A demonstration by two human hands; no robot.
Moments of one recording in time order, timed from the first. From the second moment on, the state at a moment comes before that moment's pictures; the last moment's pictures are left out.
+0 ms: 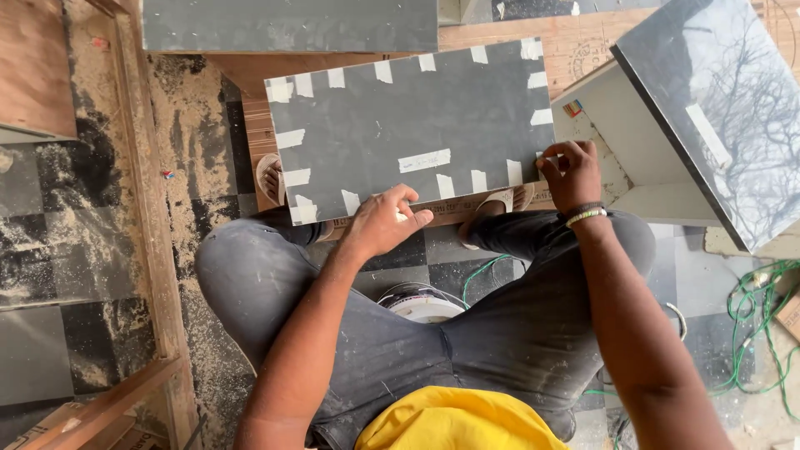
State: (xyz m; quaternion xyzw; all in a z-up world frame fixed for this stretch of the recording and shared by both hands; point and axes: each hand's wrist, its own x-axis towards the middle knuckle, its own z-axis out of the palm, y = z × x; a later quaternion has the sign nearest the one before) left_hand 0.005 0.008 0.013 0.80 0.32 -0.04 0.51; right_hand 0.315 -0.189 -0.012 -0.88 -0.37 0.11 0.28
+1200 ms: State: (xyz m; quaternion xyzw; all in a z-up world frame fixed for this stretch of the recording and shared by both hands) left_hand 0.003 0.009 0.018 0.78 0.34 -0.05 0.52; right_hand 0.303 -0.211 -0.038 -0.86 -0.45 -0.03 0.25
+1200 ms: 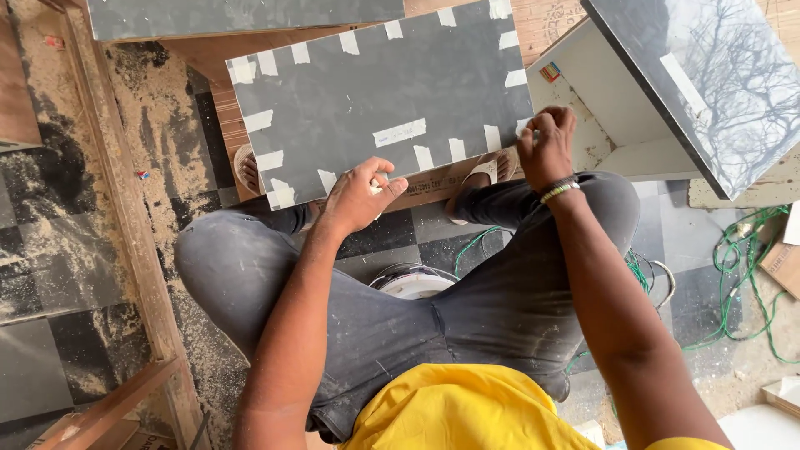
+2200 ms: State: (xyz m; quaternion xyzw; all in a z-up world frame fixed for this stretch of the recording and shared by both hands) left_hand 0.022 -0.012 -0.022 0.65 0.25 0.04 0.72; right_hand 0.240 -0.189 0.016 -0.77 -0.36 0.38 0.36
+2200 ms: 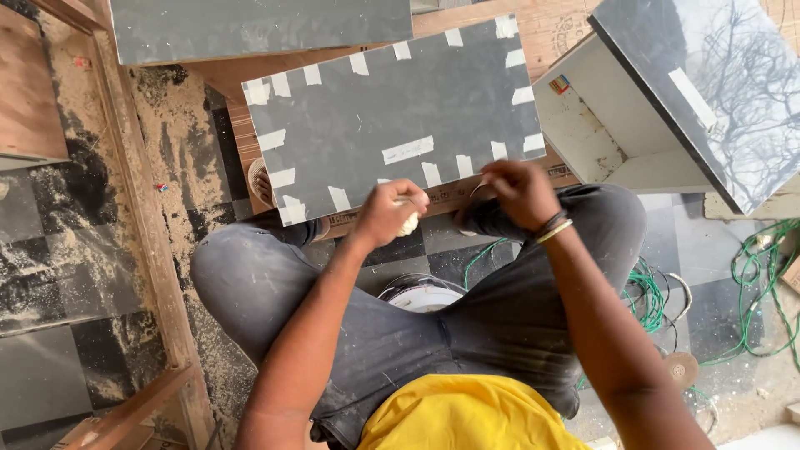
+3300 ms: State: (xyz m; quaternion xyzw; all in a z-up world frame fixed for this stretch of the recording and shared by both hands) left_hand 0.020 0.001 -0.008 0.66 0.35 0.11 0.66; right_hand 0.265 -0.168 -0.021 -0.86 -0.45 -0.02 0.23
